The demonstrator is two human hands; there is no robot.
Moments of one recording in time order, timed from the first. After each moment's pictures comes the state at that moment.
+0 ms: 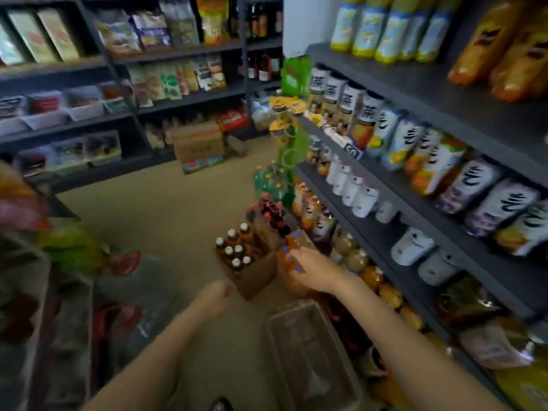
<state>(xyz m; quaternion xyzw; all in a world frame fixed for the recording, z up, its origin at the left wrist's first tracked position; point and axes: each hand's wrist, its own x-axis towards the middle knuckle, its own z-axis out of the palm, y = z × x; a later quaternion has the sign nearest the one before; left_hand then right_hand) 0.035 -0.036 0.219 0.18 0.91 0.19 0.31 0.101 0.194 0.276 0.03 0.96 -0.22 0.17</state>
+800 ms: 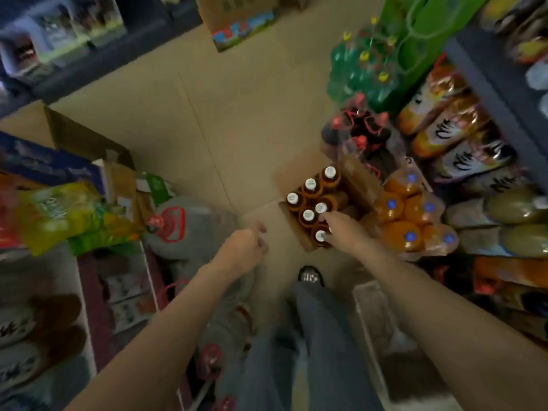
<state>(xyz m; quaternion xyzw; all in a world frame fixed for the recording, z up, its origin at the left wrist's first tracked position) -0.272 -0.081 0.066 0.12 0.89 0.13 0.41 -0.226 0.125 -0.030 0.09 0.90 -0.25 0.33</state>
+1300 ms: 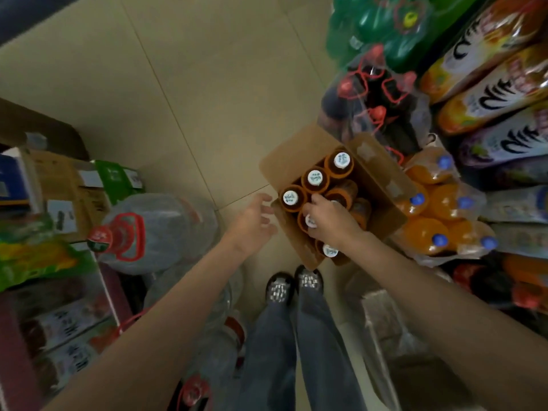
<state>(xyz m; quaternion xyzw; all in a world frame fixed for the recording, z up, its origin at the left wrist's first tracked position) -0.344 -0.049 -0.076 0.02 0.83 0.32 0.46 -0.291 0.108 -0.134 0.00 0.93 -0.20 0.29</state>
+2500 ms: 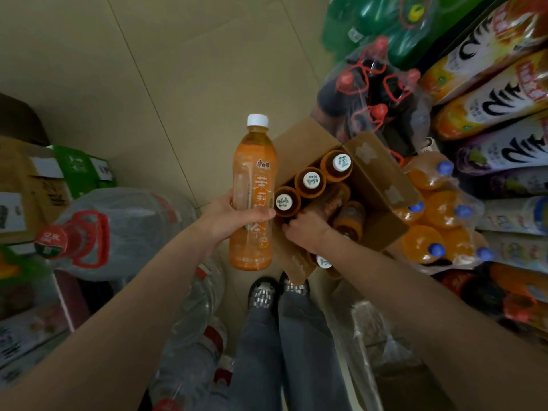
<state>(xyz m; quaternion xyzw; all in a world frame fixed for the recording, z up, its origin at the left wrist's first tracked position) -0.372 -0.069 -0.111 -0.15 0.71 0.46 0.51 -0.301 0.088 -0.226 -0.28 0.88 0.11 0.38</state>
